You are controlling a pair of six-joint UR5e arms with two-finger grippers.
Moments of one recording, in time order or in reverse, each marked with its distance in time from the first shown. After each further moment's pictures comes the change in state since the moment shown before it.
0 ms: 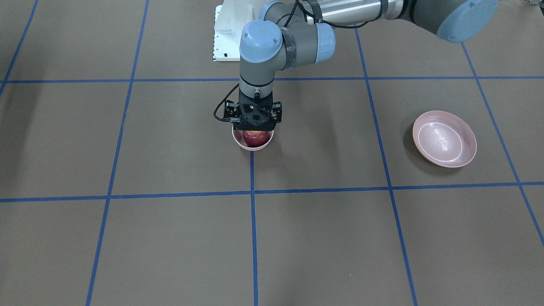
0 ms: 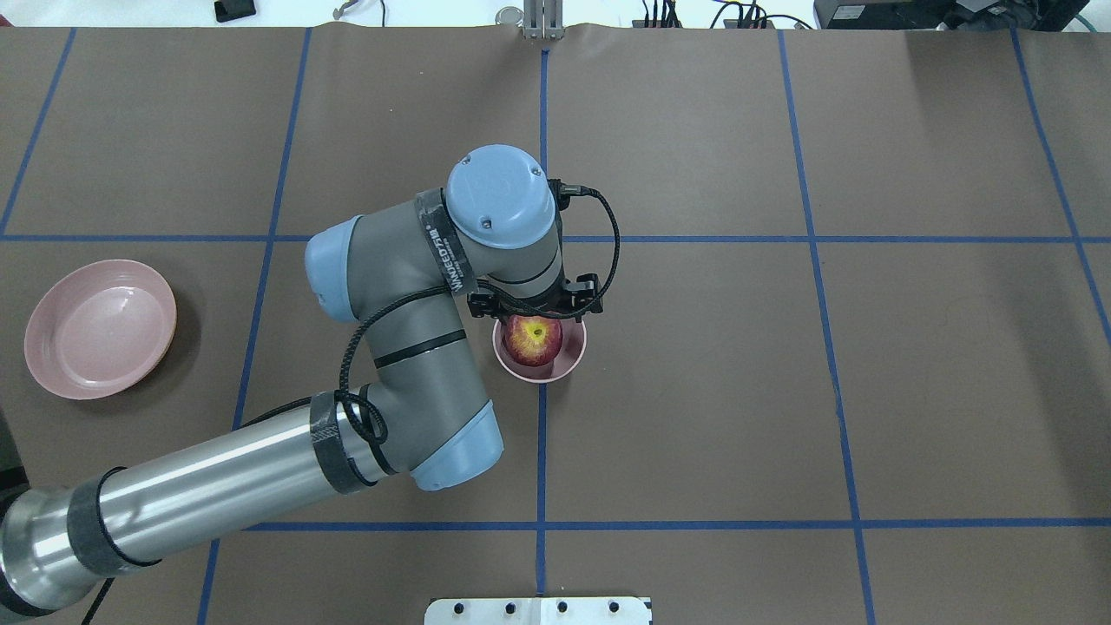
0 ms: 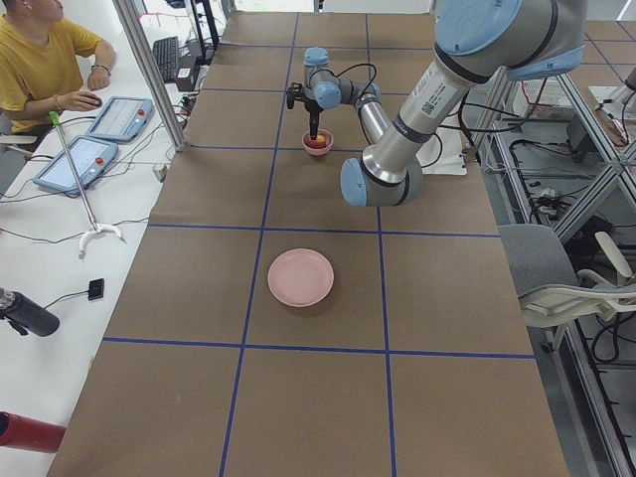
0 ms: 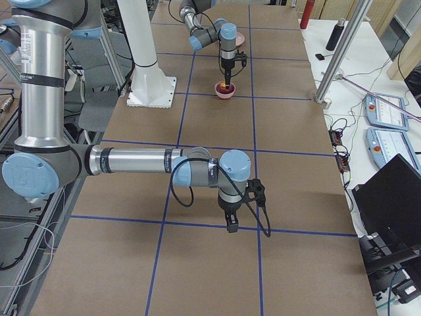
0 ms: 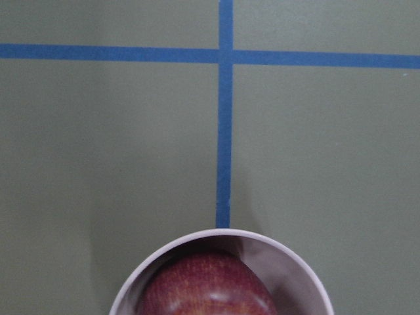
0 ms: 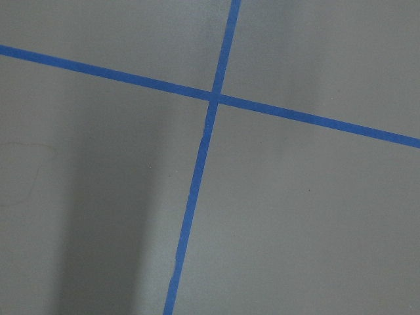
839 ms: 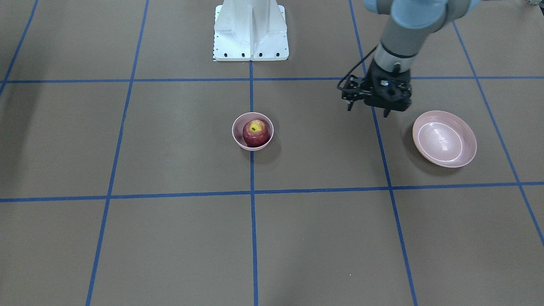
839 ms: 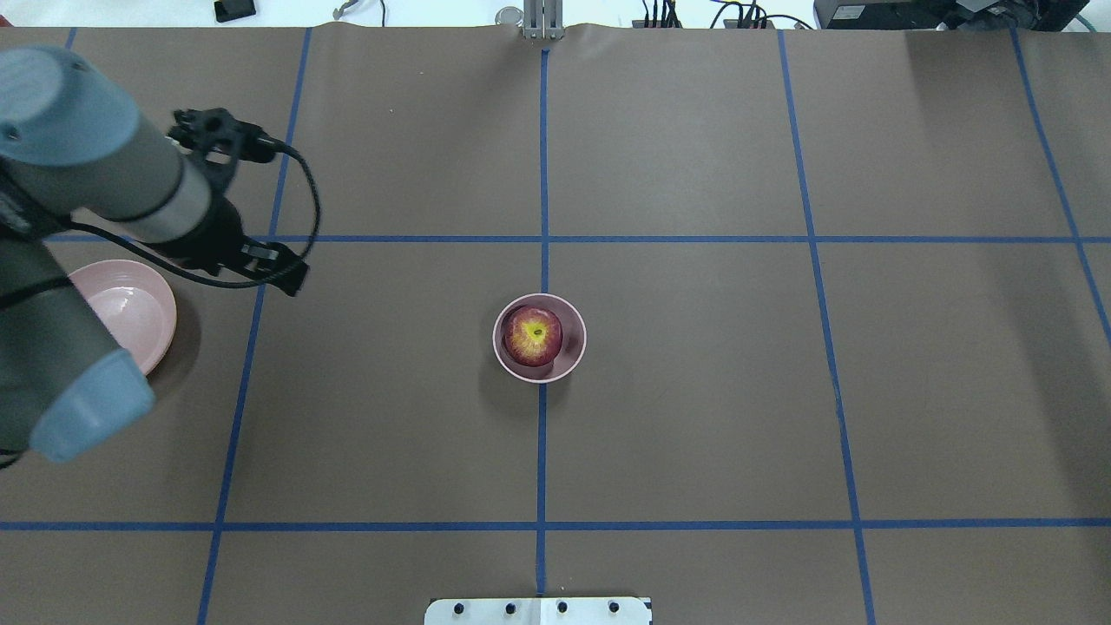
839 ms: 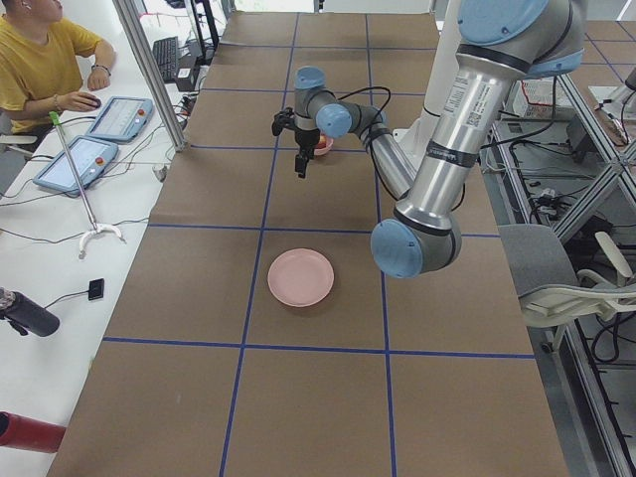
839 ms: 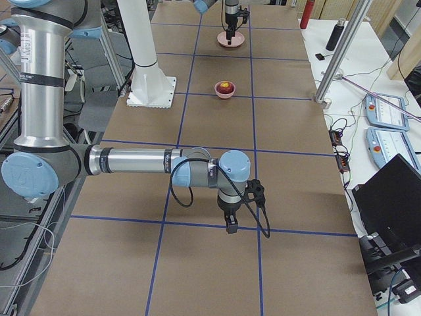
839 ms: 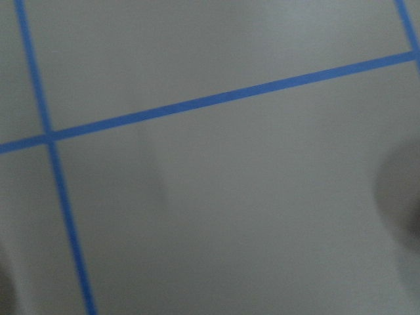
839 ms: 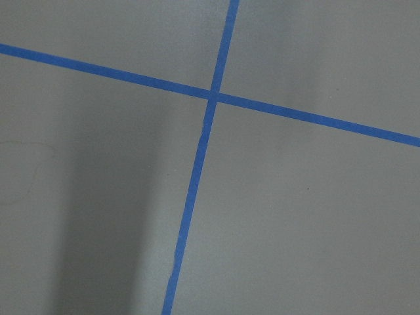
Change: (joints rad) left arm -0.339 0.544 -0.490 0.184 -0.199 0.614; right arm 0.000 -0.003 -0.002 0.000 -0.003 -0.001
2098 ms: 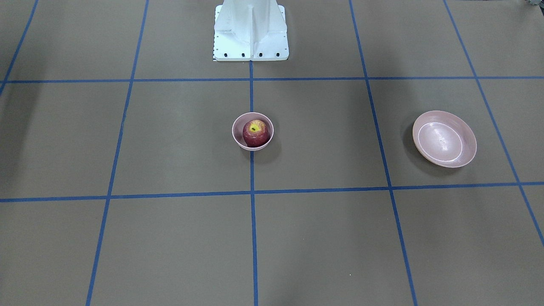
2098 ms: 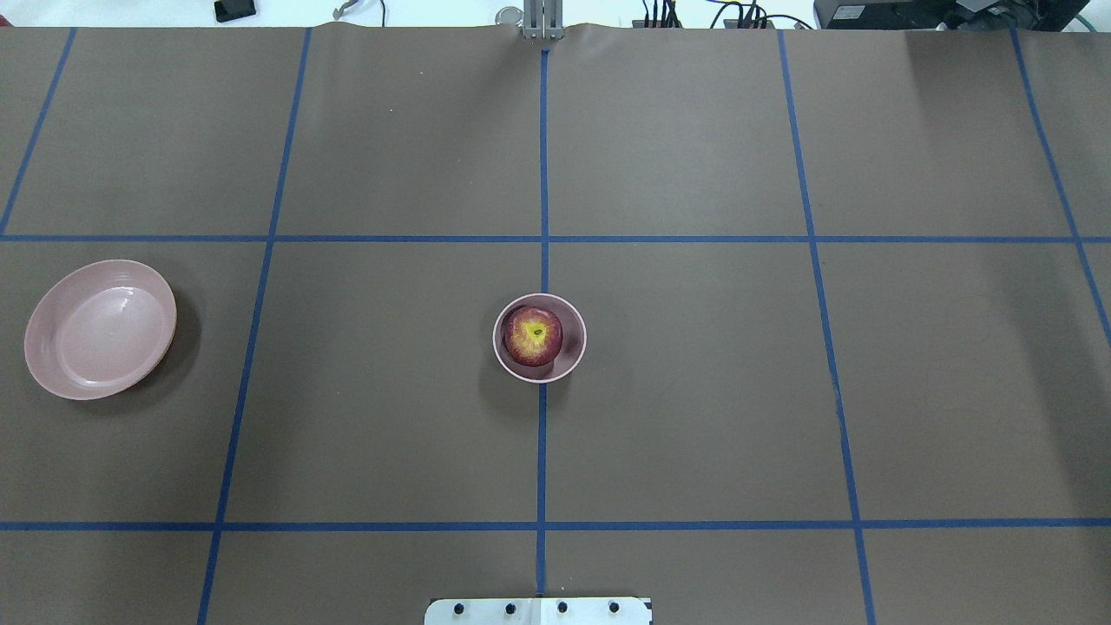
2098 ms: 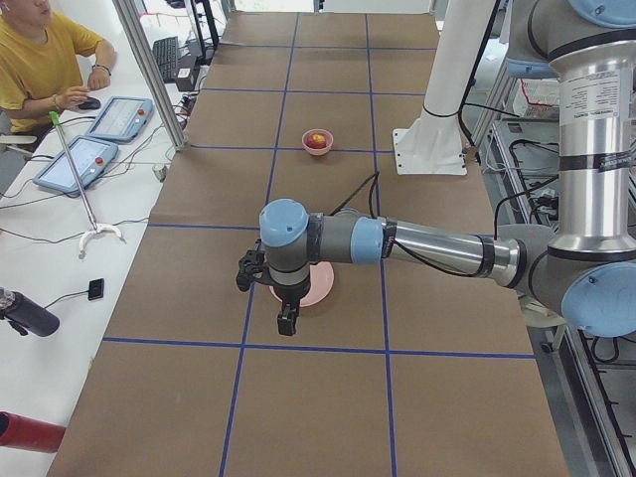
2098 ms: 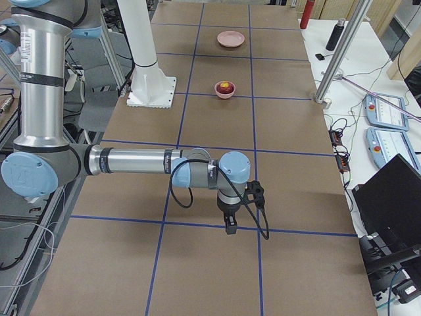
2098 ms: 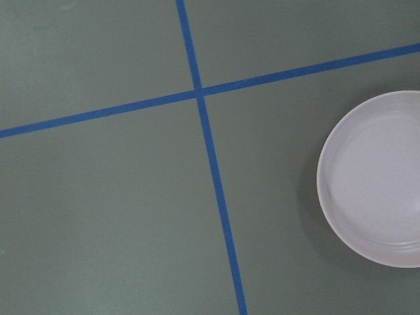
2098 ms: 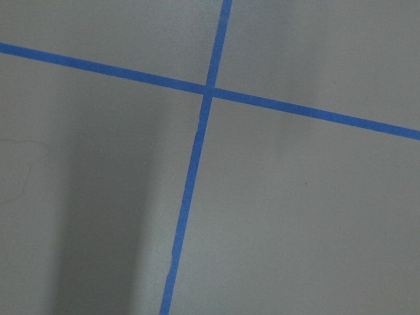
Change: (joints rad) left arm -0.697 0.424 0.170 -0.008 -0.194 0.730; right arm 0.000 -0.001 -0.006 0.000 0.002 0.010
